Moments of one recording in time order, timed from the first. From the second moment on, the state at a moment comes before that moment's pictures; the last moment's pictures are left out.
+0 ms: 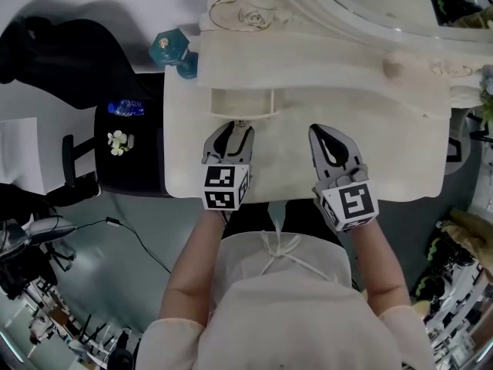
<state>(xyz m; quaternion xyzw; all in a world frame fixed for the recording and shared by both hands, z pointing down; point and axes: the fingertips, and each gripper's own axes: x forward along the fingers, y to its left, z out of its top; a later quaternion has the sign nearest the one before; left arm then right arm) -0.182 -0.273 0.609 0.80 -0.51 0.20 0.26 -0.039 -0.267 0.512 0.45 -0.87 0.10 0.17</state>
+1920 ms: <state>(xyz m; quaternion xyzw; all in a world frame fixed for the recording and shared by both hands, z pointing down) -0.177 -0.353 0.614 0.81 -0.49 0.20 0.25 -0.038 -0.303 0.523 0.49 -0.85 0.12 0.16</state>
